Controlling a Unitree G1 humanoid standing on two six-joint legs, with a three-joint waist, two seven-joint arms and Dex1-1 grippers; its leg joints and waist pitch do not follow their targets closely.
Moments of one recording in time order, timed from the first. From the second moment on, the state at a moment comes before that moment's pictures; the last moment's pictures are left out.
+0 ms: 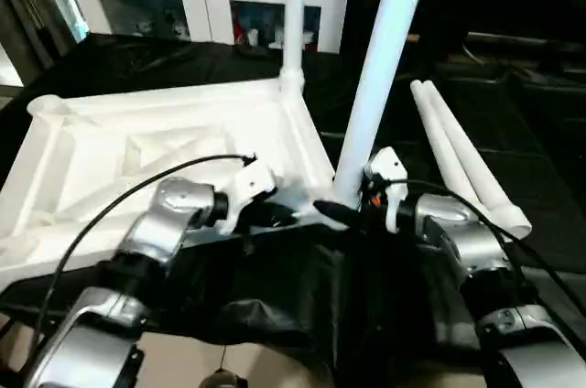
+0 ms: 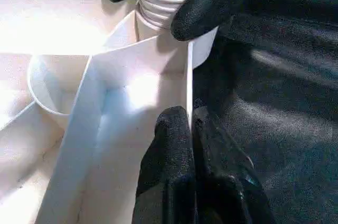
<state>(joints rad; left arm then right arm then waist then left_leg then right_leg) -0.59 0.34 -0.24 0.58 0.02 0.11 -1.19 -0.55 -0.25 0.09 0.66 0.12 0.11 1.00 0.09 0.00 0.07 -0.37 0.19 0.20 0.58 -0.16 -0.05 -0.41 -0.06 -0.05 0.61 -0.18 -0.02</state>
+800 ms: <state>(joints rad) -0.74 0.12 -0.23 0.78 0.10 0.16 -0.80 -0.63 -0.06 -0.07 0.81 0.08 0.07 0.33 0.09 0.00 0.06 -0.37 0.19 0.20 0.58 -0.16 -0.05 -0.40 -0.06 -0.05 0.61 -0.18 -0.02</state>
